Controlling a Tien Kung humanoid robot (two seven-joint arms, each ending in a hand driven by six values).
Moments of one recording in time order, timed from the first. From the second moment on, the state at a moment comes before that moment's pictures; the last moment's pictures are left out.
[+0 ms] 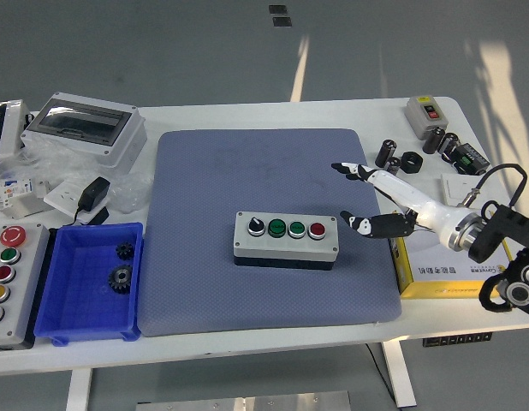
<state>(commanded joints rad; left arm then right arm) 0.02 0.14 -1.29 -0.18 1.00 0.09 0.23 0.40 -0.82 0.77 1.76 -1.33 -0.03 -0.14</state>
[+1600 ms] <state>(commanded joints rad) 0.01 0.14 -1.29 -0.18 1.00 0.09 0.23 0.55 -0.69 0.69 1.67 -1.21 0.32 -0.44</state>
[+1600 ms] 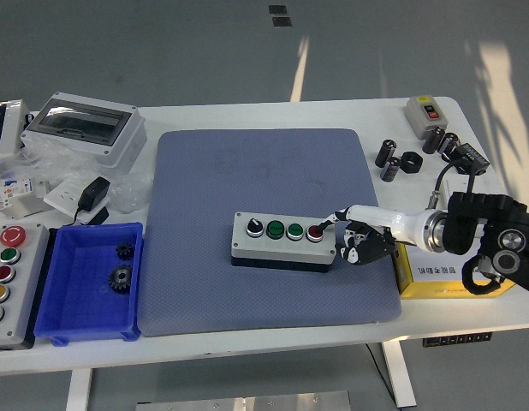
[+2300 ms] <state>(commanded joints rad) 0.02 0.13 -1.29 -0.18 1.00 0.09 0.23 0.29 -0.55 1.06 1.58 -1.16 0.04 -0.11</state>
